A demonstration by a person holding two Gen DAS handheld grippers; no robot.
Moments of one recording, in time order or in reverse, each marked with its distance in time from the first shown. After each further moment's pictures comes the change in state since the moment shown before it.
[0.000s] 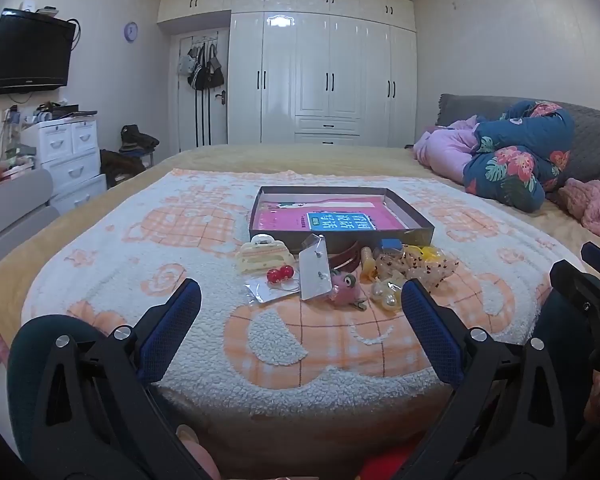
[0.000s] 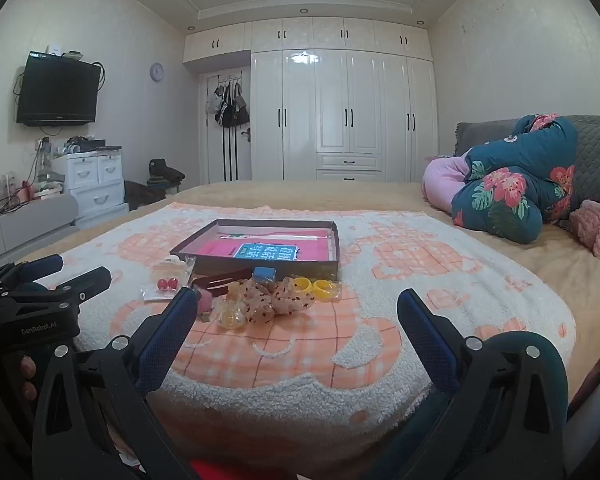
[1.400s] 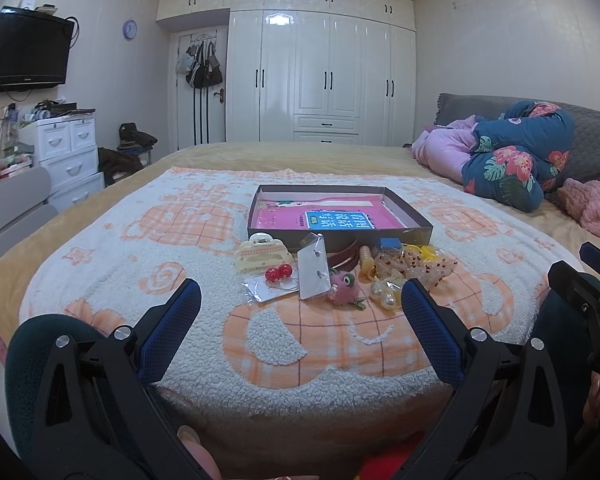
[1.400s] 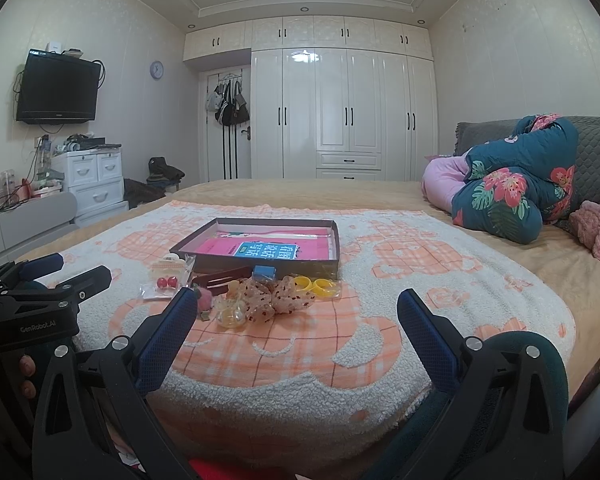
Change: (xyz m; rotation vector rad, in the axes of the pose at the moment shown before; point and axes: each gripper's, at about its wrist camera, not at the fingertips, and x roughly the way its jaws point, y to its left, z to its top) left arm 0.003 0.000 0.002 0.004 0.013 -0.005; right arm 0.000 0.001 0.001 -0.005 0.008 -0.003
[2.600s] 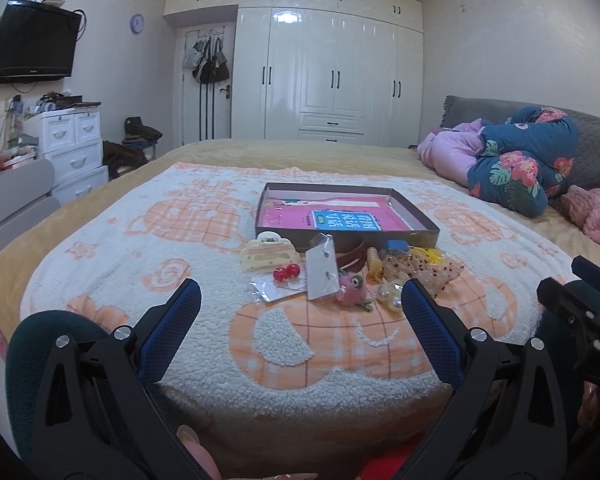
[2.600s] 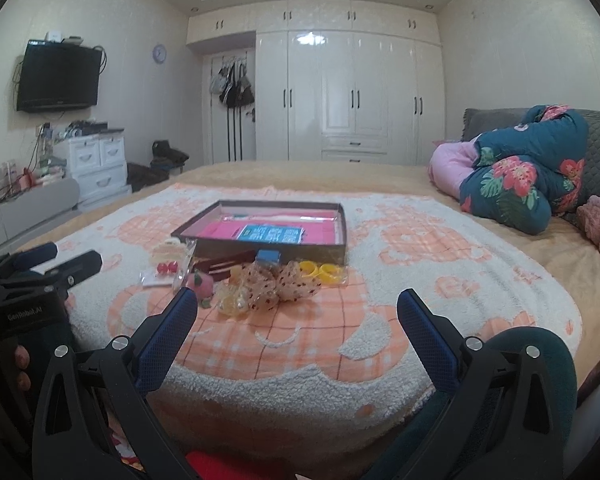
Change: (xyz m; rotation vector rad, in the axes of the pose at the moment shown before) left arm 0.001 0.007 0.001 -0.030 0.004 0.021; right arm 0.018 -0.001 0.000 -0.012 0.083 0.026
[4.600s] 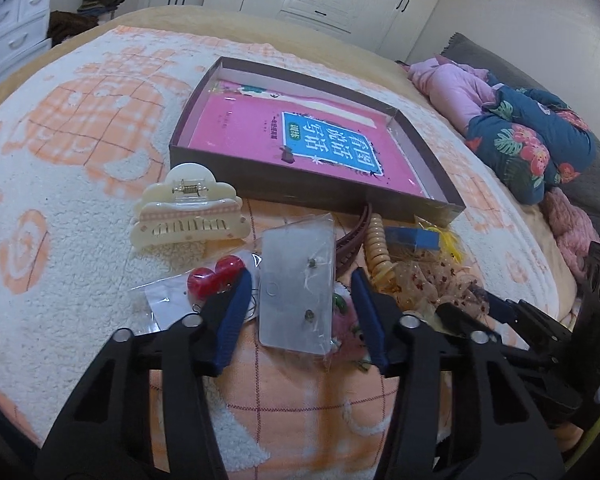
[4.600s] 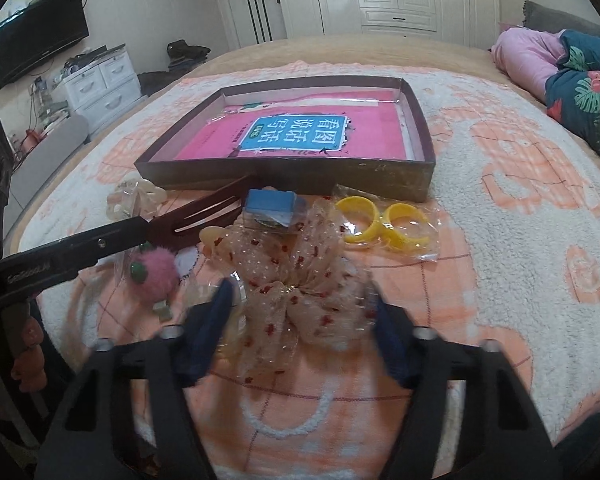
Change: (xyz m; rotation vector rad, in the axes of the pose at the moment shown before) left arm 0.178 0.011 0.023 -0.197 0.476 -0.229; right arm 0.191 -0.008 0.015 0.044 0.489 0.187
